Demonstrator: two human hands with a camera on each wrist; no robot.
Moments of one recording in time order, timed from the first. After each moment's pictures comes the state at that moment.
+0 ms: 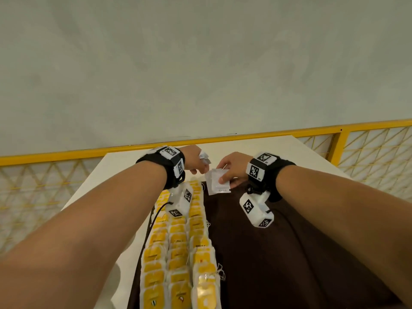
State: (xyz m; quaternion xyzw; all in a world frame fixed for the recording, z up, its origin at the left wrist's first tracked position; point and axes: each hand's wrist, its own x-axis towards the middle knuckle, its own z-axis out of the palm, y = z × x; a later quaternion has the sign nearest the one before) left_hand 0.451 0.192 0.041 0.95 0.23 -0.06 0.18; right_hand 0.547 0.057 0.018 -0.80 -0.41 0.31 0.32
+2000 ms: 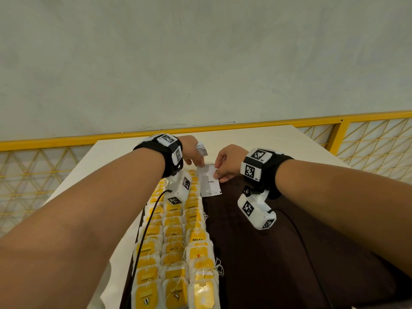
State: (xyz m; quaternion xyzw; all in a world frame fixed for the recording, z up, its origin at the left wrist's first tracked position) left_hand 0.472 0.219 0.019 0.95 0.25 -0.09 0.18; right_hand 0.549 0.072 -0.003 -0.81 -0.38 0.30 0.34
